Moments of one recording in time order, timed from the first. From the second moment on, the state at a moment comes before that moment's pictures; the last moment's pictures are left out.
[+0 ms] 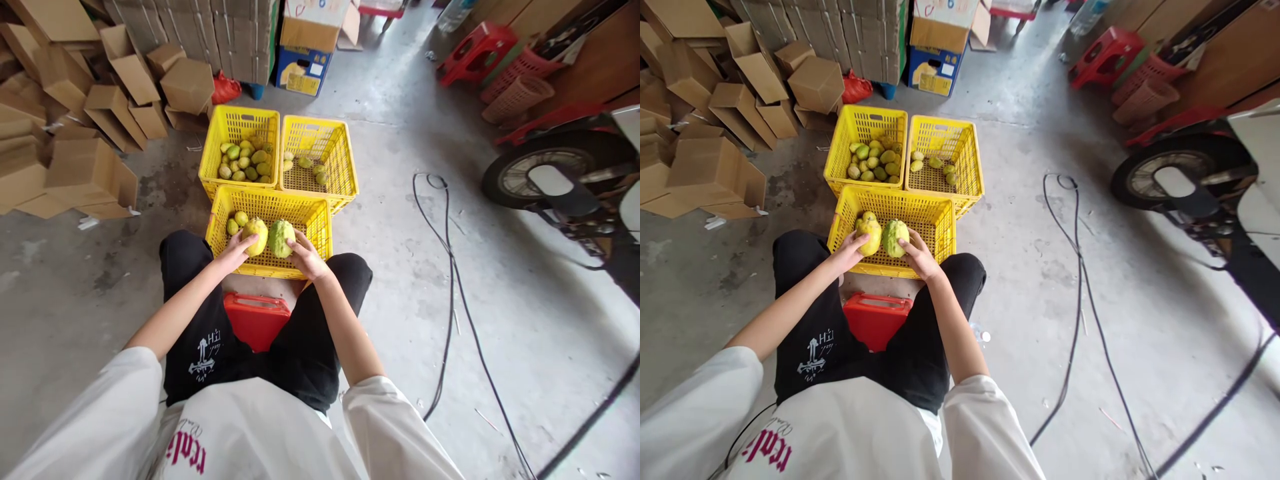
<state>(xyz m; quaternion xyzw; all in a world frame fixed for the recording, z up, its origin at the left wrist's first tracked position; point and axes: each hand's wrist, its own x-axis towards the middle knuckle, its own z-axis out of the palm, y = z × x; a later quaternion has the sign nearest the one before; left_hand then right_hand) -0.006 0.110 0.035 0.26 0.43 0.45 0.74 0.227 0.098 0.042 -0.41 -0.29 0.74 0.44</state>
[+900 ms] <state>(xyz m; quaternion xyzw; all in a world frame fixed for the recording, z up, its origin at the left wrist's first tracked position) -0.003 0.104 0.057 0.27 0.40 0.48 0.74 0.229 0.100 0.046 -0.40 -0.27 0.75 0.45</state>
